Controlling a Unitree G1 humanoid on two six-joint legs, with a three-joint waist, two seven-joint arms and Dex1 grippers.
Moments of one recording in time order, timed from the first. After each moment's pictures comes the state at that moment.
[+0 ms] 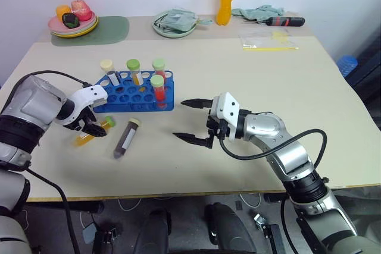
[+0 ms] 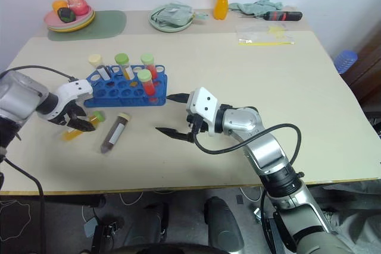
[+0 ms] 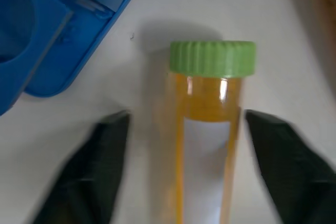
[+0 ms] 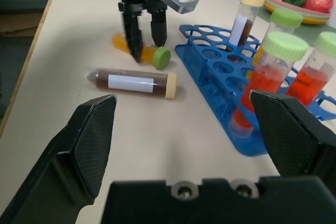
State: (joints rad) left arm -0.92 1.02 -0.55 0.49 0.06 0.77 -1.32; right arm -0.49 -0.41 0.30 -0.25 0.24 0.35 0.86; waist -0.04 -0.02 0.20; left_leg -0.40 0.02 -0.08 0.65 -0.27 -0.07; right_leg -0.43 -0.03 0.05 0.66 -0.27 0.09
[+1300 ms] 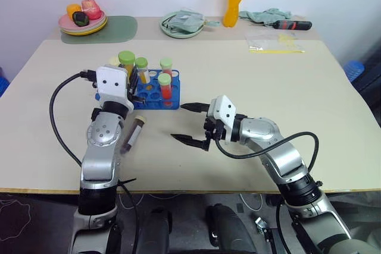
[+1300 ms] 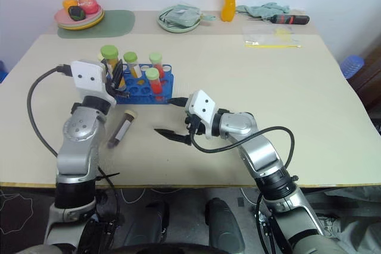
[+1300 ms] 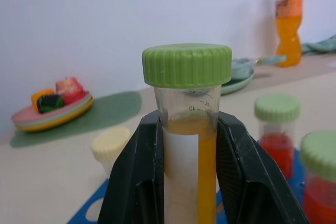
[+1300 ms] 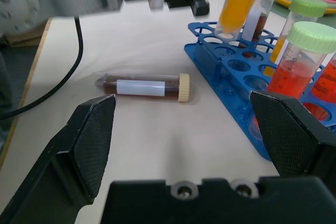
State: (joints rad) left arm -0.38 0.19 0.10 -0.21 0.02 0.26 -0.10; right arm -0.47 -0.36 0.30 -0.21 0.23 0.36 0.82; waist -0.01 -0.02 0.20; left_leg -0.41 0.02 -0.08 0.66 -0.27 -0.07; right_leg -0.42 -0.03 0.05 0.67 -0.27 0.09
